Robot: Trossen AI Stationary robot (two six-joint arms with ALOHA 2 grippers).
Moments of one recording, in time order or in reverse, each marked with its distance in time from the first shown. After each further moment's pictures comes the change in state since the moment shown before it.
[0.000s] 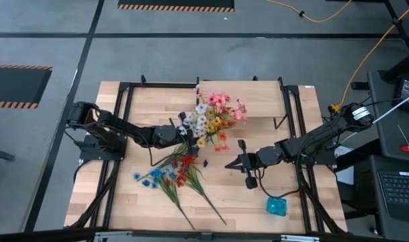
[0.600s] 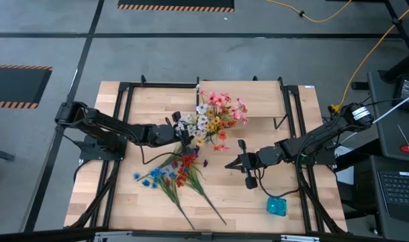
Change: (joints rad) left arm -0.007 -0.148 0.000 -0.312 -0.019 -0.065; right arm 0.000 0.000 0.000 -0.001 0.000 0.020
